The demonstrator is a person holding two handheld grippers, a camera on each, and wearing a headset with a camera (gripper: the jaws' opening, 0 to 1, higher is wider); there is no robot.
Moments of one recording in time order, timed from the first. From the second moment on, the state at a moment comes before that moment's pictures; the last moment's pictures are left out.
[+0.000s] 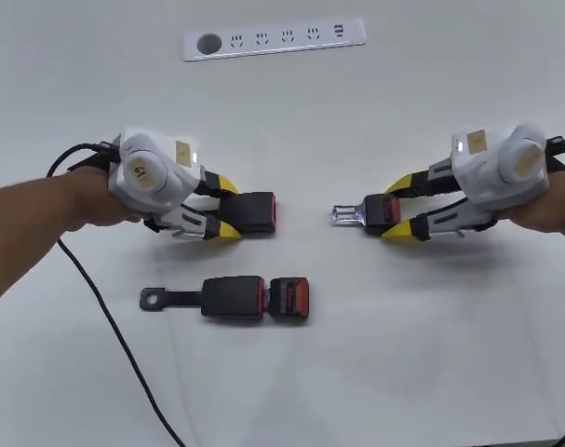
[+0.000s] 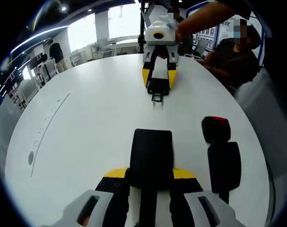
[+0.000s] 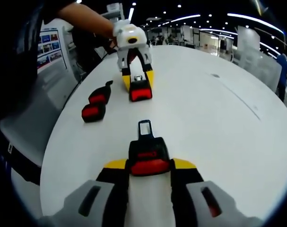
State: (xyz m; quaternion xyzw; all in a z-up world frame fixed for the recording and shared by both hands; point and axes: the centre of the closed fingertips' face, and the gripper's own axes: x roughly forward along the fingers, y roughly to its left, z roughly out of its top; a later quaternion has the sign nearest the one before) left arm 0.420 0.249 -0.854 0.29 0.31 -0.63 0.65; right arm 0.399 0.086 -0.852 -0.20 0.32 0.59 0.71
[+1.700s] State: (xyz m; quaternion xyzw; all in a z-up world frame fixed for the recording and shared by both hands) left arm 0.420 0.249 -0.854 0.30 0.32 -0.63 0.64; right arm 0.412 0.177 -0.853 -0.20 0.32 0.61 0.70
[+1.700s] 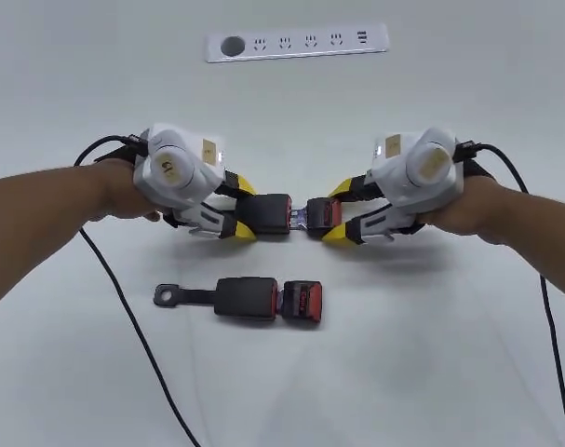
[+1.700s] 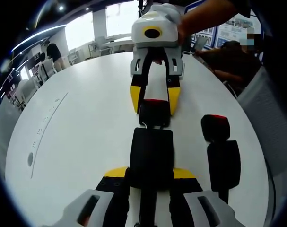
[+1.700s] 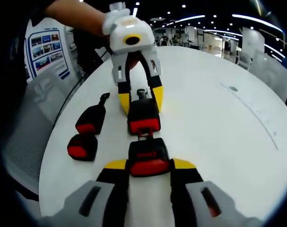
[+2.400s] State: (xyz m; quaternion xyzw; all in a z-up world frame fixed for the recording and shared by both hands) left arm 0.420 0.248 -0.855 0.31 0.32 -0.64 0.63; right arm 0.415 0.189 -0.853 -0.20 0.34 0.59 0.70
